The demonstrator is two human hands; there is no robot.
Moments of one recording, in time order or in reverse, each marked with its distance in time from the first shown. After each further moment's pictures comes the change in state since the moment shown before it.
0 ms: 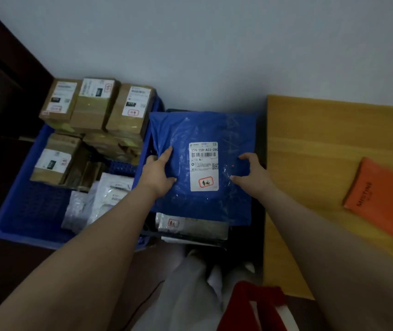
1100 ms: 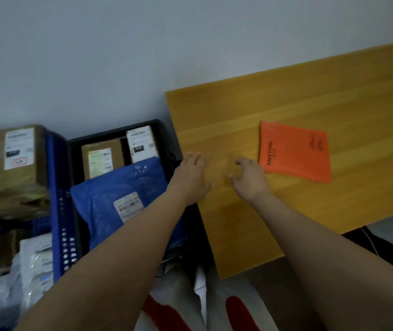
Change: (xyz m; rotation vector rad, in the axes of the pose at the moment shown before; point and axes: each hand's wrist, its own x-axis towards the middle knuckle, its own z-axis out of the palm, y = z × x) left_hand -0.012 0.196 0.146 0.395 -0.319 0.712; right_hand -0.057 0.115 -0.105 -0.285 0.375 0.195
